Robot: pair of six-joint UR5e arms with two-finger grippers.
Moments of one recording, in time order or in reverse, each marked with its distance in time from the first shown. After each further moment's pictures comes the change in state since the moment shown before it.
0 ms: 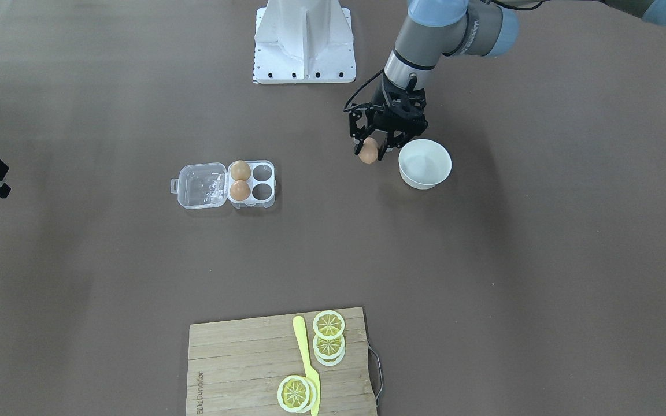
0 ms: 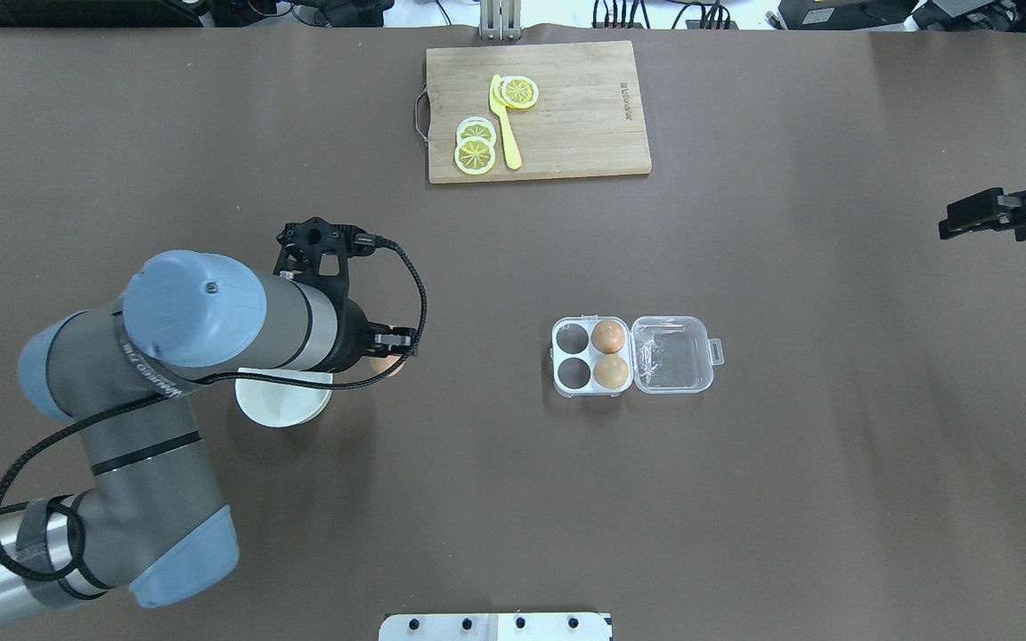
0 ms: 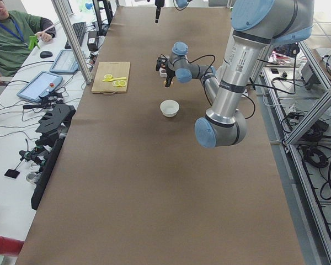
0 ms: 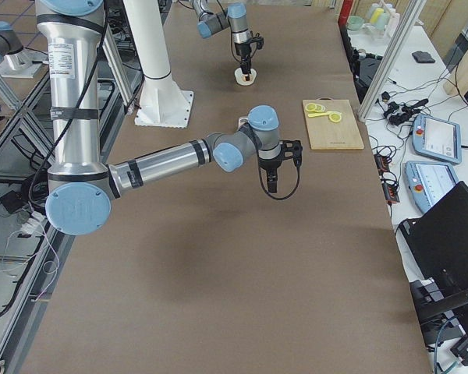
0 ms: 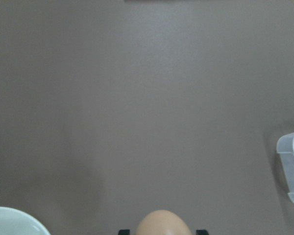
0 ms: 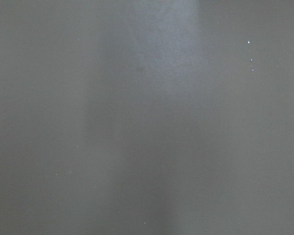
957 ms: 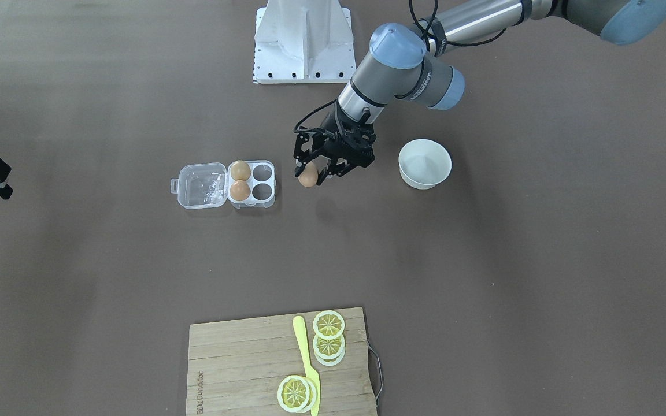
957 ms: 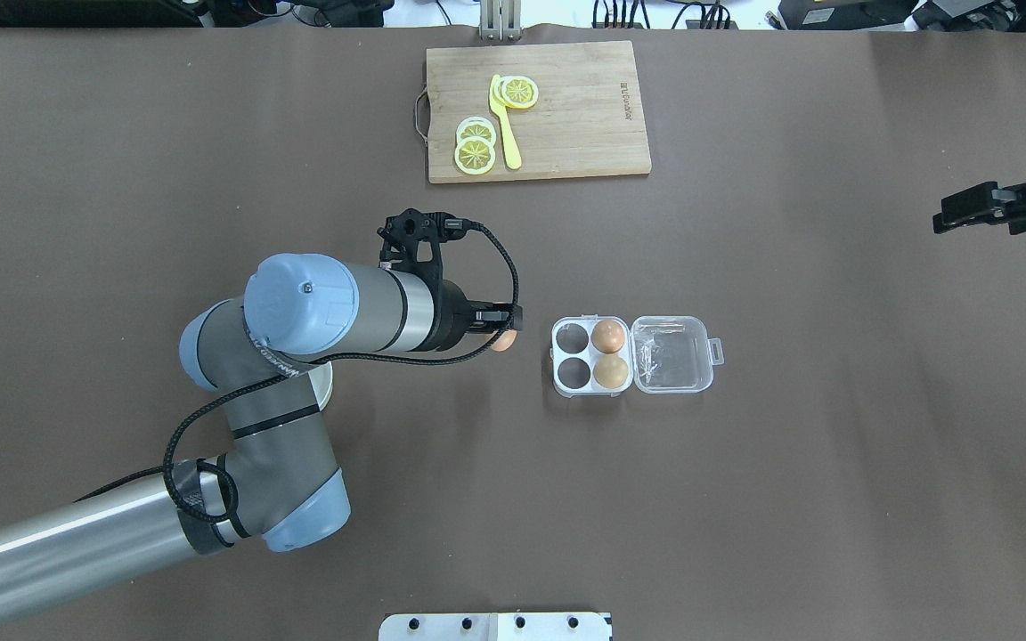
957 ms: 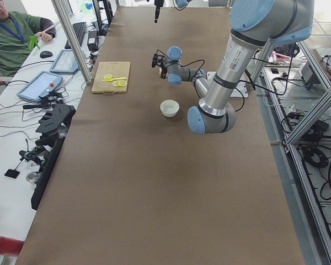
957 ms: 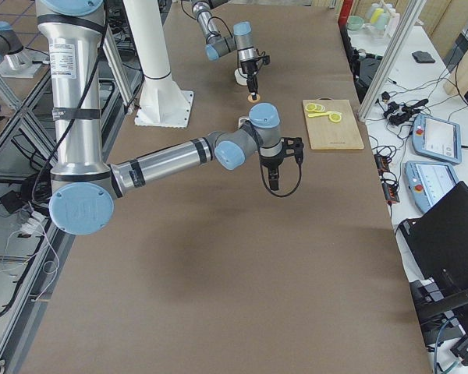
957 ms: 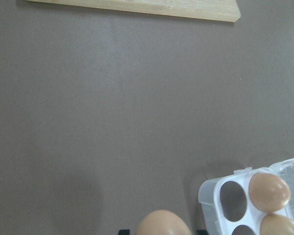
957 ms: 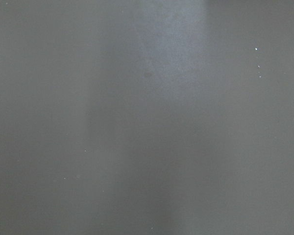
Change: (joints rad) left arm 0.025 -0.165 0.330 -0.471 0.012 -0.085; right arm -0.001 0.015 0.000 0.001 -0.002 0.000
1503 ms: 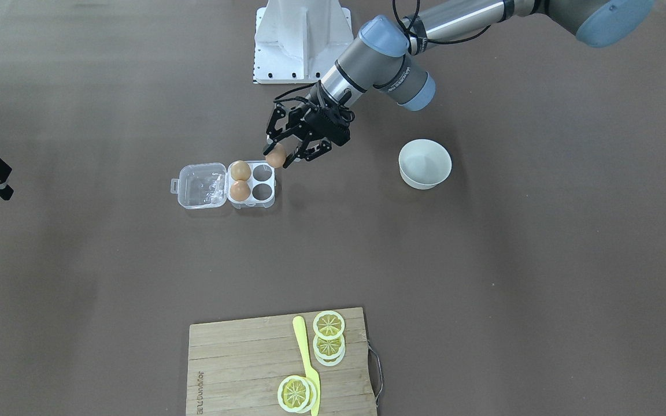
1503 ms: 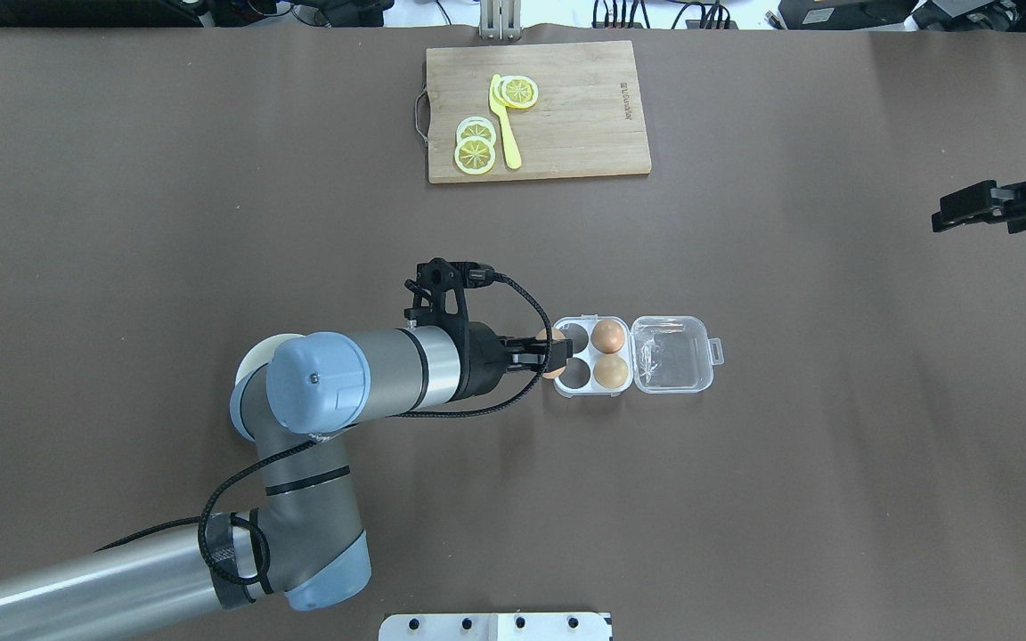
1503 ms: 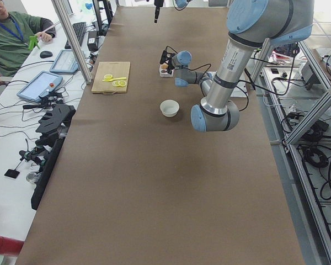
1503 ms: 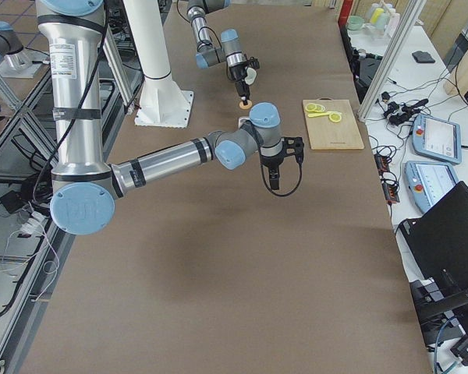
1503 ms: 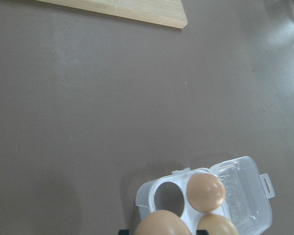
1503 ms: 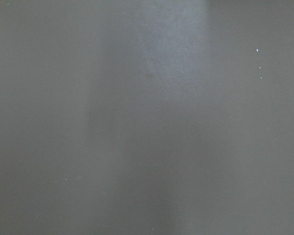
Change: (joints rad) left arm 0.101 -0.016 0.065 -0.290 0.166 0.020; right arm 0.000 0.003 -0.001 0.000 -0.001 0.000
